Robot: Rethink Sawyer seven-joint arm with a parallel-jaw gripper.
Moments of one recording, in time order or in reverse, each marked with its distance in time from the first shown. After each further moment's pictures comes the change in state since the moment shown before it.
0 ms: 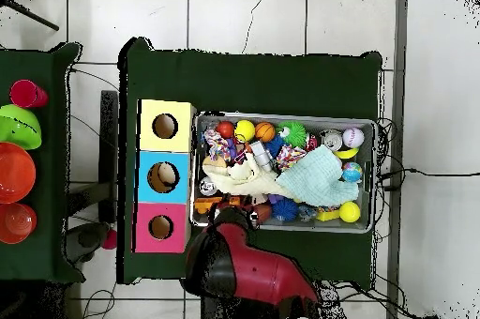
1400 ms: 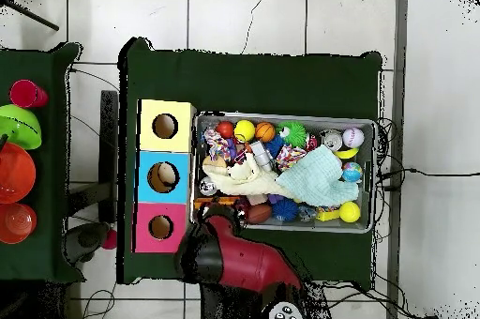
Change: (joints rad) arm 0.069 0.047 -0.009 -0.049 0.093 0.135 0.001
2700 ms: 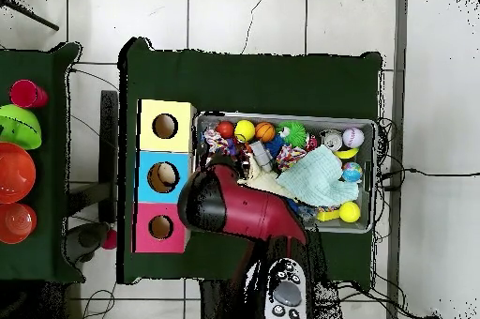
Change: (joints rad) arm 0.016 0.065 -0.018 -0.277 0.031 0.090 0.000
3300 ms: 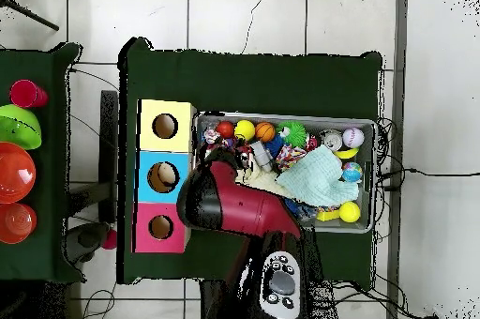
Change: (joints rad) arm 0.015 0.042 -0.001 -0.008 0.008 -0.159 0.000
